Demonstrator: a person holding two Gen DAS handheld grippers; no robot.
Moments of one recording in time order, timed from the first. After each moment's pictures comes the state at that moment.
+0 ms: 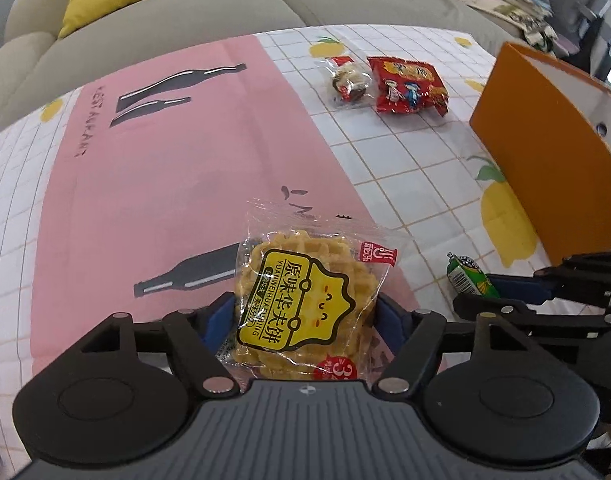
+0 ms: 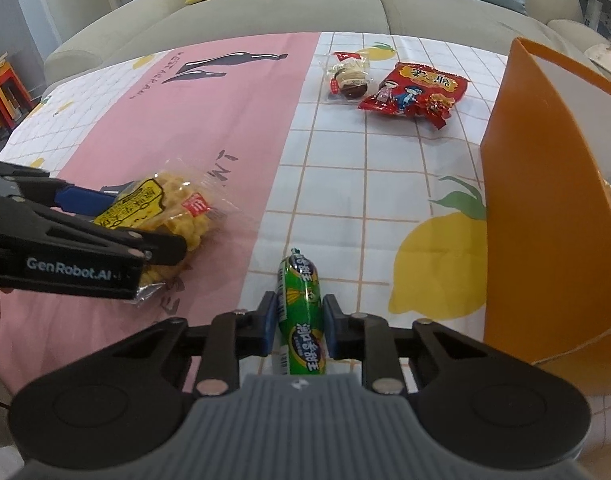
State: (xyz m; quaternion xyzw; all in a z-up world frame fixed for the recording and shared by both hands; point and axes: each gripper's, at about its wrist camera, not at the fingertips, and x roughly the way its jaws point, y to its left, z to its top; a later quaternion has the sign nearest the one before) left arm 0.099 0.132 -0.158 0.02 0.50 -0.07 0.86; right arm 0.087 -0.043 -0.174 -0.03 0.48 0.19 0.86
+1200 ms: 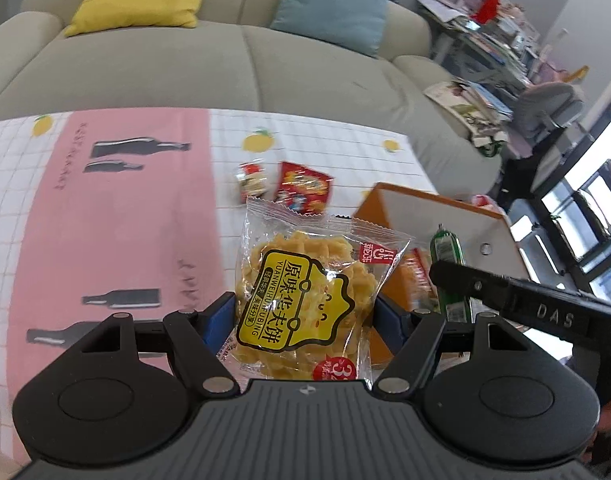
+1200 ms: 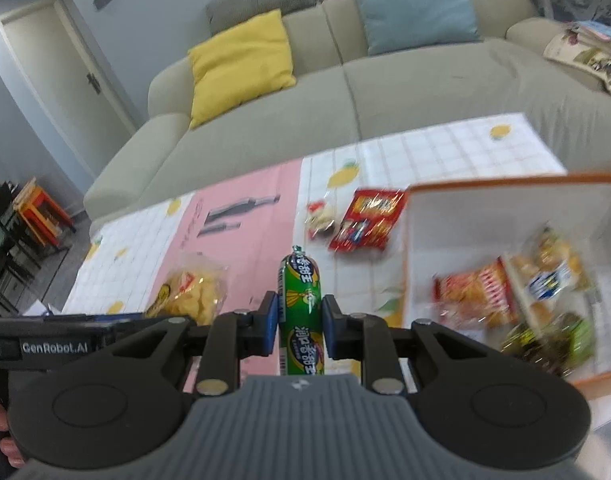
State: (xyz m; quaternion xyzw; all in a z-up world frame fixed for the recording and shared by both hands) left arm 0.080 0.075 -0.018 -0.12 0.45 -0.11 0.88; right arm 0.088 -0.164 -0.009 0.13 0.40 0.20 0.88
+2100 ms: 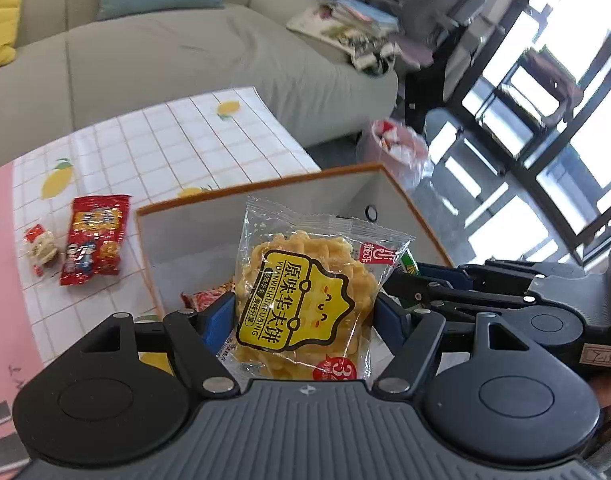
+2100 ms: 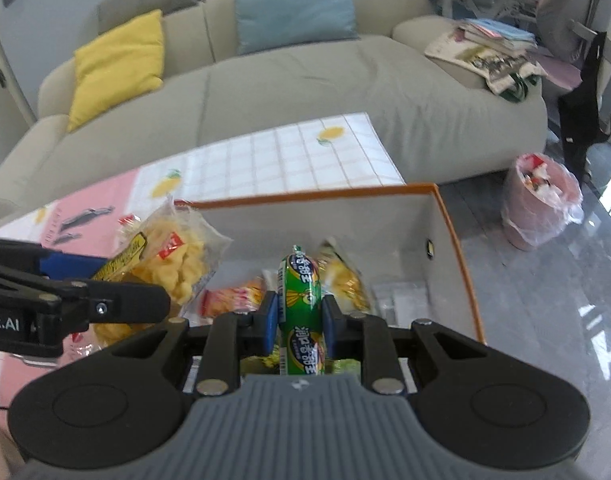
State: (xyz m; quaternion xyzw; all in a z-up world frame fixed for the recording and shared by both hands) left arm 0.173 -0.121 -0.040 -0.01 0.49 -0.26 0.83; right arm 0.134 -0.319 -0.042 0.06 0.45 0.05 0.89
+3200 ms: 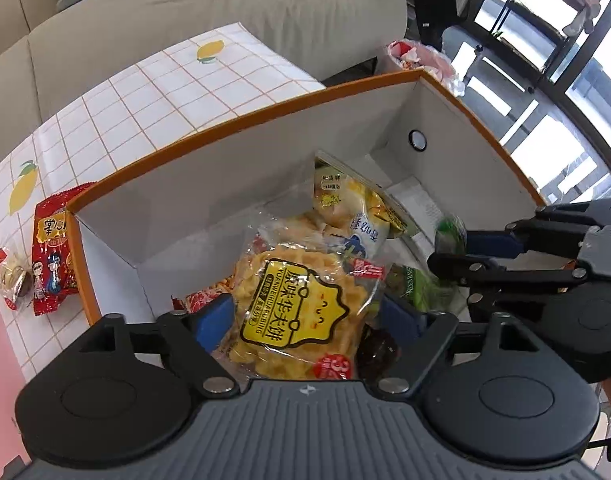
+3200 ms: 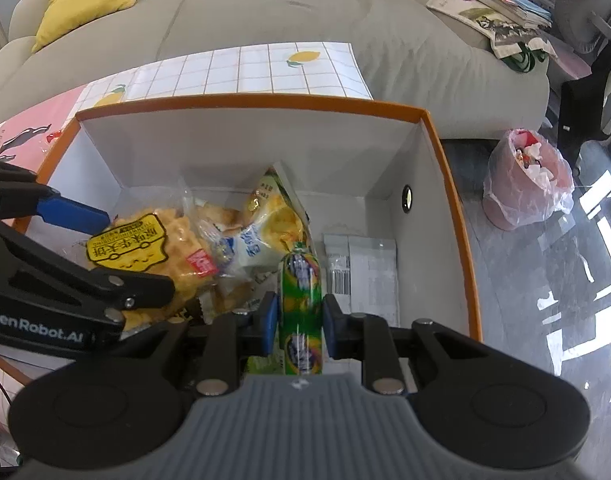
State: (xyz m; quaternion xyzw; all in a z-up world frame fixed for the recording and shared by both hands) left arm 0.206 -0.164 -0.111 0.09 0.54 -0.26 0.80; right arm 0.163 -0.333 -0.114 -0.02 0.52 0.04 0.85
